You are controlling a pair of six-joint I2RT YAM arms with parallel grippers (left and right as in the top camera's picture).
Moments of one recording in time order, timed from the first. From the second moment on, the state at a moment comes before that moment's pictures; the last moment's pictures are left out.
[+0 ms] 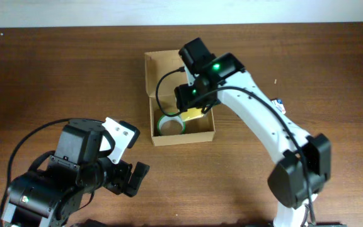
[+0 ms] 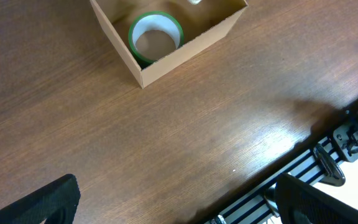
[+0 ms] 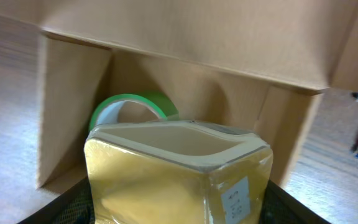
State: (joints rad) left arm -0.37 0.95 1.29 -1.37 0.20 0.06; right arm 0.55 1.98 1.82 -1.15 -0.10 0.31
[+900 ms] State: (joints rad) left arm -0.37 0.95 1.29 -1.37 0.20 0.06; right arm 0.56 2.08 1.77 -1.13 0.01 0.45
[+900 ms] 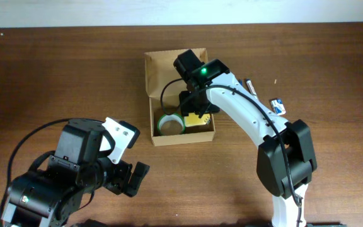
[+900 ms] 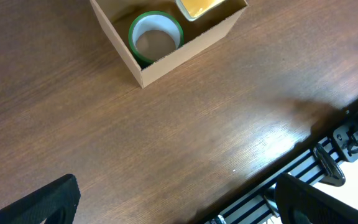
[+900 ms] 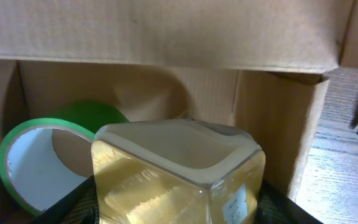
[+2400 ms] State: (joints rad) left arm -0.37 0.95 1.29 -1.37 0.20 0.06; right arm 0.56 2.08 1.77 -1.17 0.01 0.47
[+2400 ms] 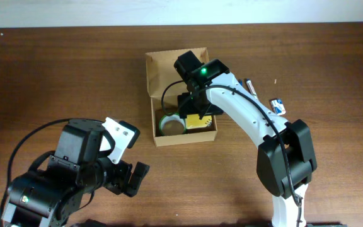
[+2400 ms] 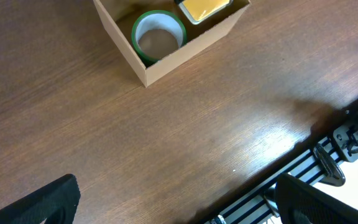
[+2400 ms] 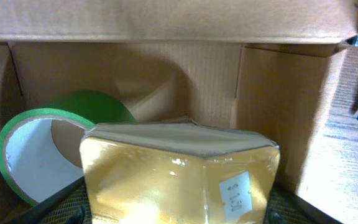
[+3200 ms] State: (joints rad) left arm -0.37 0.95 1.29 -1.37 0.20 0.06; right arm 0.56 2.08 1.77 -1.18 0.01 0.46
